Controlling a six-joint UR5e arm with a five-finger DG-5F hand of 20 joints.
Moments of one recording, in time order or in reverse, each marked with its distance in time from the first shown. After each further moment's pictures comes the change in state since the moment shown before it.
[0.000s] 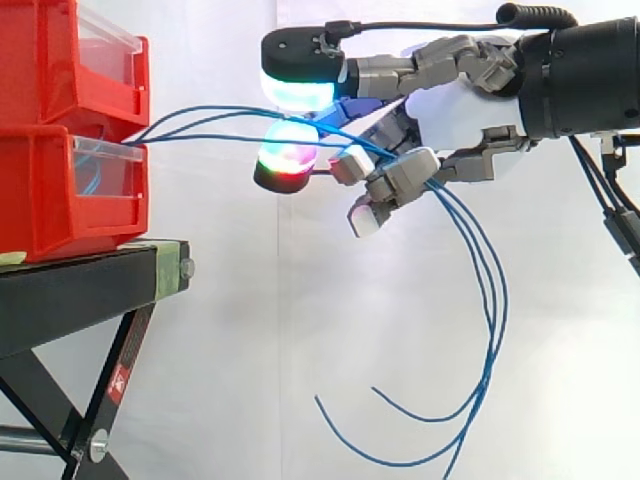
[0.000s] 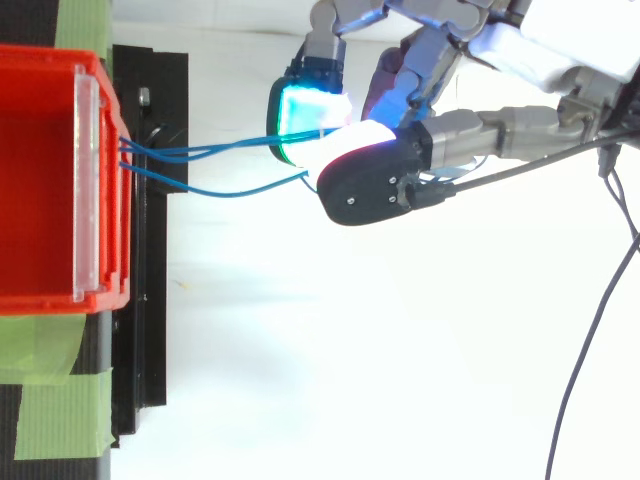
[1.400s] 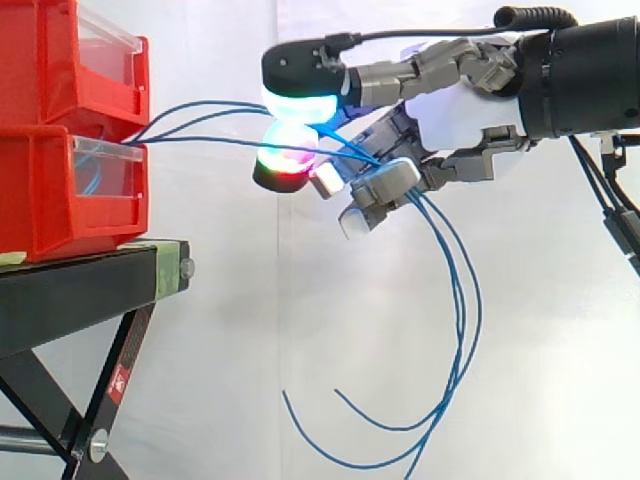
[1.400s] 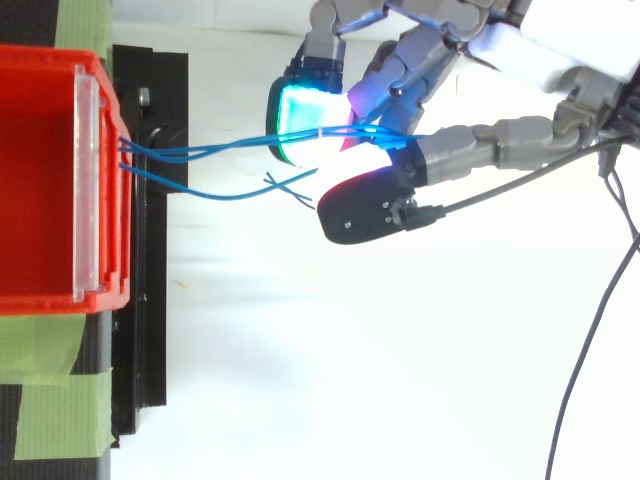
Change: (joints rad) arm 0.000 0.000 0.000 0.001 0.000 0.000
